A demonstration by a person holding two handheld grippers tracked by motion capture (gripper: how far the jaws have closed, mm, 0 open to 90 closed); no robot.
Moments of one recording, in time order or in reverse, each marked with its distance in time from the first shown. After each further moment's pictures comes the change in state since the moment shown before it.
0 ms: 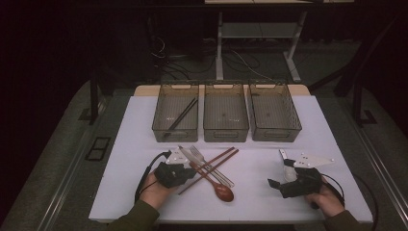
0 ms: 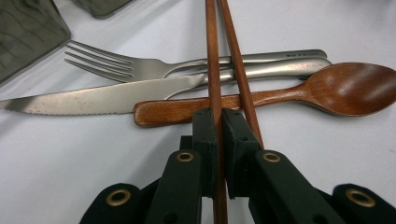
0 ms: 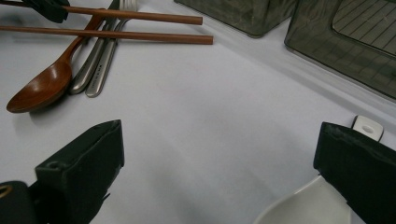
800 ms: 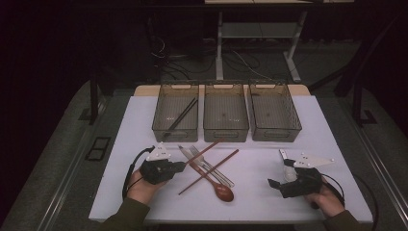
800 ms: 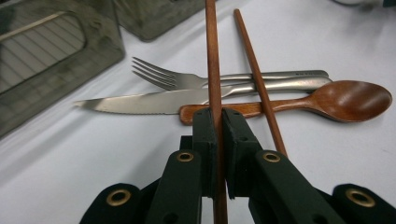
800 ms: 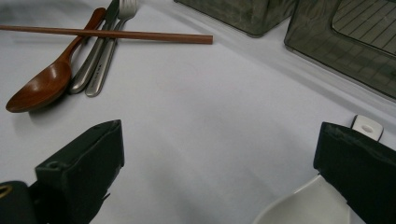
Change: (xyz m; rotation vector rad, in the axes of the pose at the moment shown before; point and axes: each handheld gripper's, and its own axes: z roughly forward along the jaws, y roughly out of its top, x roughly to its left) left arm 0.021 -0.008 -0.034 -0.112 0.025 -0.036; right arm 0.000 0.000 0.000 0.002 -0.001 0.002
